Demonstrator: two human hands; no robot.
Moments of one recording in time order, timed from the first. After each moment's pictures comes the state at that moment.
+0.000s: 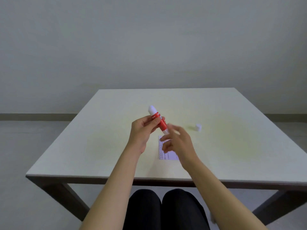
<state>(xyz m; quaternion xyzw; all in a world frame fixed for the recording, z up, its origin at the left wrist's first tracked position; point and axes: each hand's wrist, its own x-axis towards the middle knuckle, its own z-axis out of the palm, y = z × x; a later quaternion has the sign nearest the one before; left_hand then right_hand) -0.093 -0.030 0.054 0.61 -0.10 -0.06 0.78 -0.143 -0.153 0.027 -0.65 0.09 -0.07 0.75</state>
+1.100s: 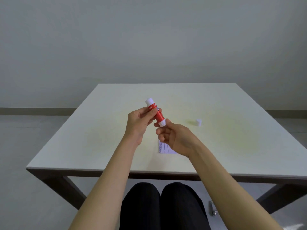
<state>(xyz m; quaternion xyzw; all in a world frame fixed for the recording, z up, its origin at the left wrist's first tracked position) -0.094 -0.022 0.064 0.63 -0.10 -0.03 0.77 -0.132 -0.162 0.040 -0.53 0.02 0.13 0.84</state>
